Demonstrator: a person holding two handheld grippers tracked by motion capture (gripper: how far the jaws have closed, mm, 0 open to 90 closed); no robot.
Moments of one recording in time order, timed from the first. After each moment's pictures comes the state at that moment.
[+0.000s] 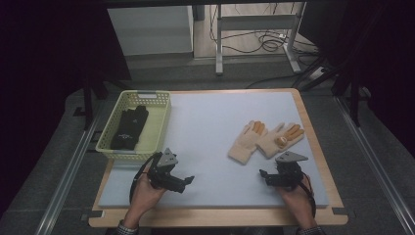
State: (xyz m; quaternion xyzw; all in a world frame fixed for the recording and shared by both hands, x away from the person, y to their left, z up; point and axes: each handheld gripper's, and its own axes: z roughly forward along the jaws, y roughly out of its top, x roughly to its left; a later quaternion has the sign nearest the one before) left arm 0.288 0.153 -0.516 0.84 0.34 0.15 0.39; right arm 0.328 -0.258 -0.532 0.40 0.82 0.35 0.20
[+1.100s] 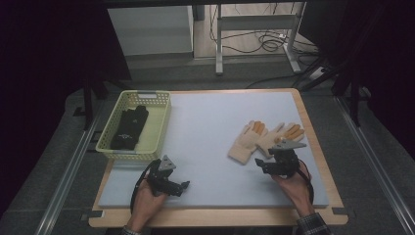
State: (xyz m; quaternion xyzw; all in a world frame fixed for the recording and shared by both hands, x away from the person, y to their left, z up) left arm 0.293 0.164 -0.552 0.84 0.38 0.14 0.35; right arm 0.352 -0.239 -0.497 0.38 0.82 0.38 0.18
